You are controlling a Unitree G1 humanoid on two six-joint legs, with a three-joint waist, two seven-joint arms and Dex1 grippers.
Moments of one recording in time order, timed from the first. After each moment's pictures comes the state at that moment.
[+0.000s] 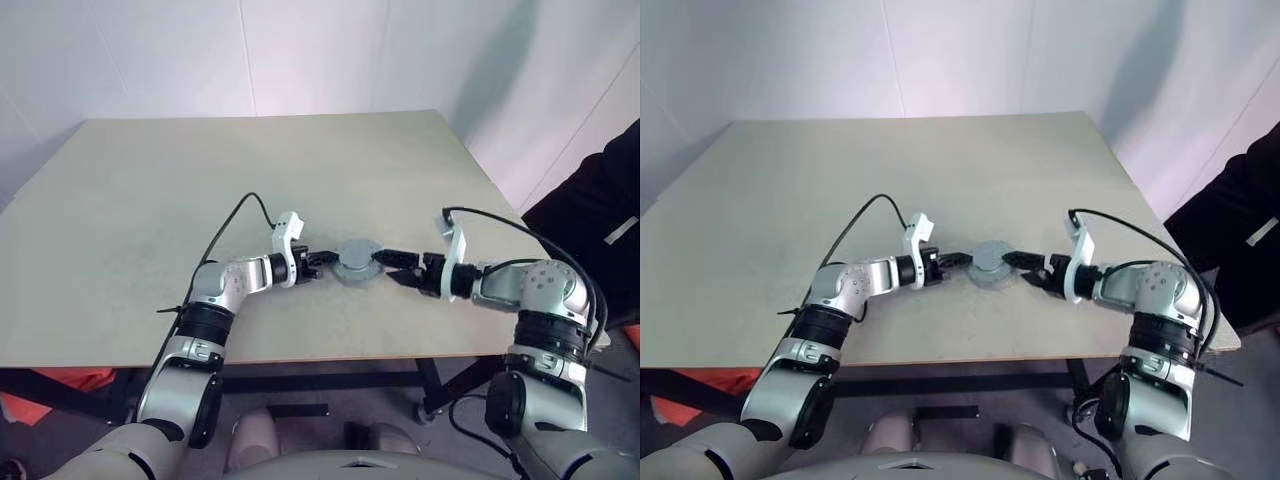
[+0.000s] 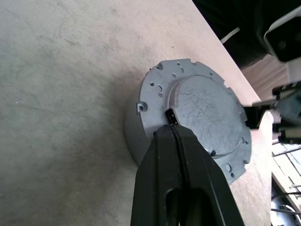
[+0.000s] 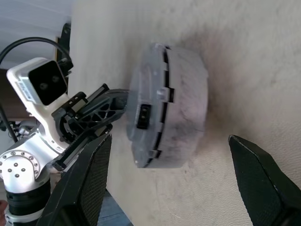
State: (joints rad) left arm -0.60 0.11 -0.03 0.40 -0.50 0.87 -0.65; right arm -0.53 -0.29 -0.53 0.18 0.69 1.61 0.41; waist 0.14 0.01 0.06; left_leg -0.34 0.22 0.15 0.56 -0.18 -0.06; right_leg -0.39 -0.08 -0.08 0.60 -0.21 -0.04
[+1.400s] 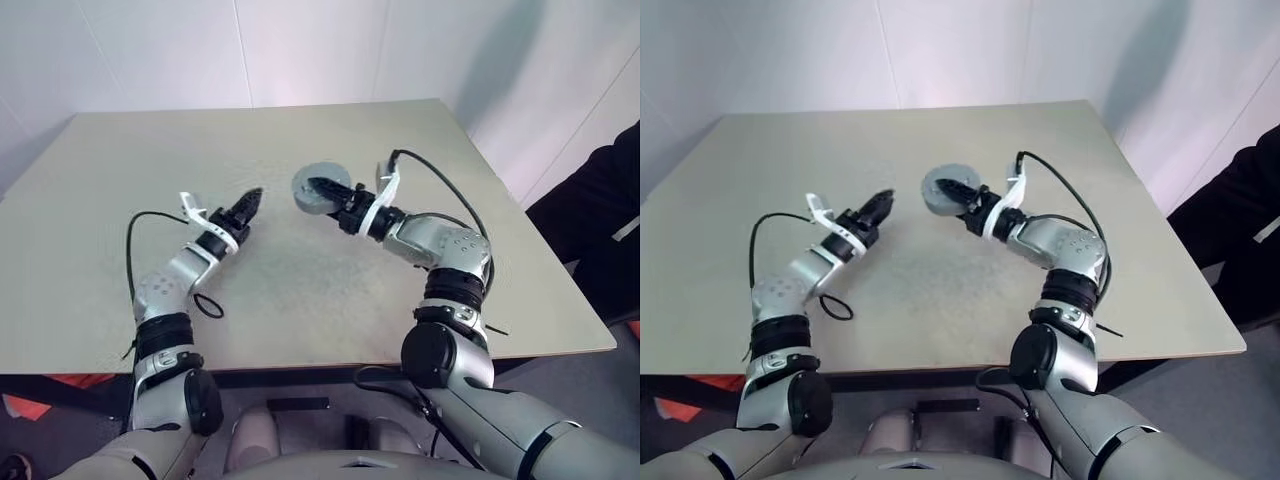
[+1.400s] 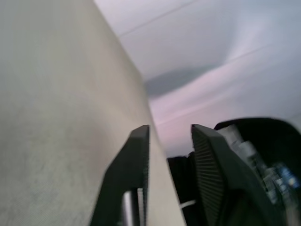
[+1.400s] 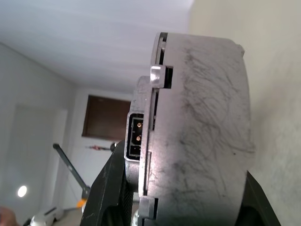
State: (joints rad) left arm -0.54 0.07 0.63 0.27 -1.02 0.90 -0.37; right arm -0.87 0.12 -0.71 0.42 0.91 1.37 0.12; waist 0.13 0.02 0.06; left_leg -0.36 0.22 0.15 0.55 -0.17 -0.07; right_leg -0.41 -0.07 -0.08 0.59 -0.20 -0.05
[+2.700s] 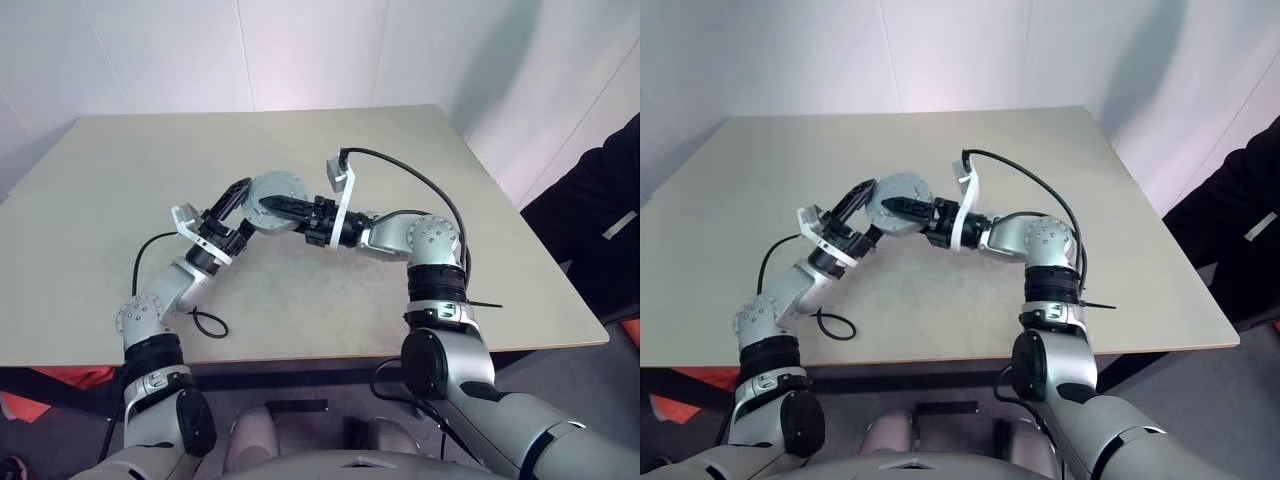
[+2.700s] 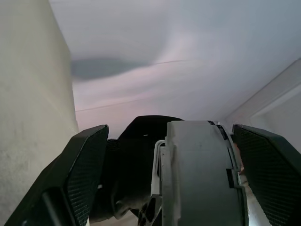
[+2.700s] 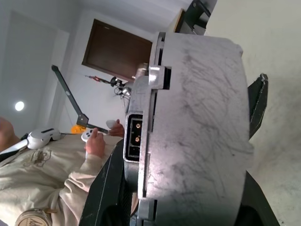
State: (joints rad) left arm -0.46 0.08 0.60 0.29 -1.49 1.08 -0.25; right arm -0.86 0.08 -0.37 0.41 0.94 1.36 0.34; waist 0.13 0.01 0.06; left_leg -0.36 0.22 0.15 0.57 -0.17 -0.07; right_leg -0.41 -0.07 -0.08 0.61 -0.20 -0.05
